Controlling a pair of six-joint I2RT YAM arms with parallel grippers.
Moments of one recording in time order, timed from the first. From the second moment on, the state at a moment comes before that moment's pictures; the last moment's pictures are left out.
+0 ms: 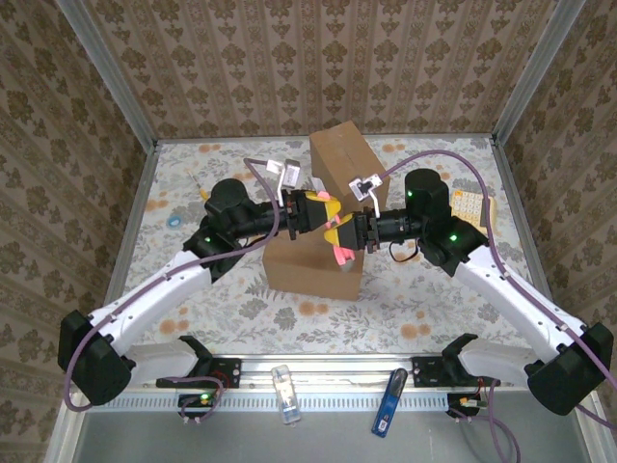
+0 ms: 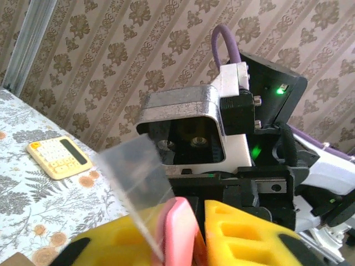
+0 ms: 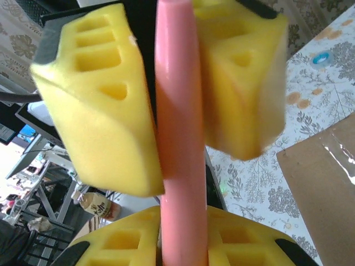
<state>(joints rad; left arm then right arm) -0.75 1.18 0.98 0.31 0.71 -0.67 0.53 1.13 1.05 -0.18 -0.96 0.50</state>
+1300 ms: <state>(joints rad) -0.68 1.17 0.85 0.57 0.62 -0.88 0.61 1.19 0.90 0.33 -0.75 0.79</state>
